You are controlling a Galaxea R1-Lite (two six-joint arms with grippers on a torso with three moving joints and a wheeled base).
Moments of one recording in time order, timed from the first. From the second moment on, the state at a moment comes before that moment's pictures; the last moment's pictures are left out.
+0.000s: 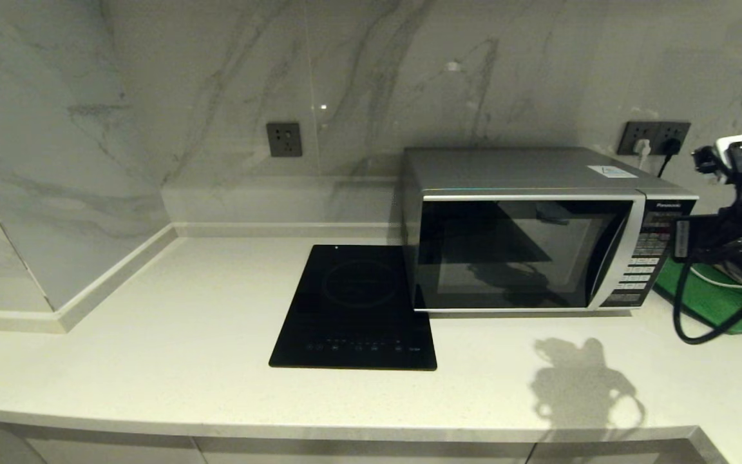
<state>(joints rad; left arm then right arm) 0.00 0.00 0.00 -0.01 0.01 -0.05 0.19 1.56 -0.97 -0.27 -0.79 -0.06</state>
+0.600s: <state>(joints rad) 0.00 0.00 0.00 -0.01 0.01 -0.05 0.32 1.96 -1.08 -0.43 -1.09 0.20</state>
